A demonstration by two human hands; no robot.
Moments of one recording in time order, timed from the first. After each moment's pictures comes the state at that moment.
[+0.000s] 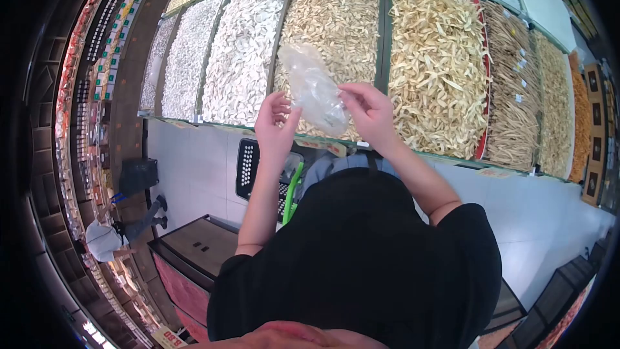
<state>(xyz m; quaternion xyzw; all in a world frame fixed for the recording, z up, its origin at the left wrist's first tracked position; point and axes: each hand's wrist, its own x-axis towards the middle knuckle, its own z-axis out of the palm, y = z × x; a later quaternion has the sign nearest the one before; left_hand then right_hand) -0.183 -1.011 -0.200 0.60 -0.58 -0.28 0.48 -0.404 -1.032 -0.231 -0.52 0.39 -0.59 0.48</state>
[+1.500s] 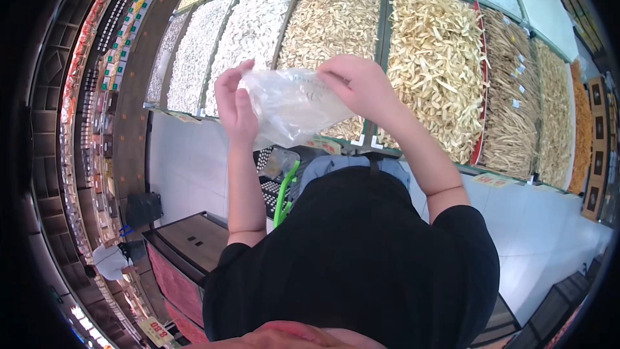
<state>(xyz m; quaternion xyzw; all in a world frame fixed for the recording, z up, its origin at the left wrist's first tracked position) -0.175 -1.022 -0.136 0.45 -0.65 -0.21 0.57 -0.436 -1.062 -0.138 -0.76 0.39 -0.40 0.34</state>
